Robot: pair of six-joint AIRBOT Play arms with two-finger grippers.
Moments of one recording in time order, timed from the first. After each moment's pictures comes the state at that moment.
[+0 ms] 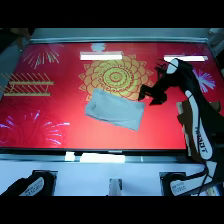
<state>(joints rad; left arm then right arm) 0.14 -1.03 1.70 0.75 -1.22 -1.29 0.10 -1.67 1.56 -1.23 1.47 1.78</state>
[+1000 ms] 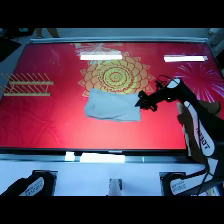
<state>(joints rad) 0.14 -1.04 1.70 0.83 -1.27 -1.29 0.00 -1.68 1.35 -0.84 1.20 1.66</state>
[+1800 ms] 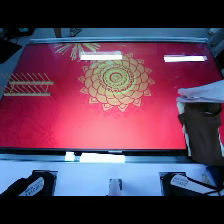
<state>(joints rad) 0.14 -1.05 1.70 0.87 -1.27 -1.25 -0.72 -1.37 1.89 -1.01 1.66 1.87</state>
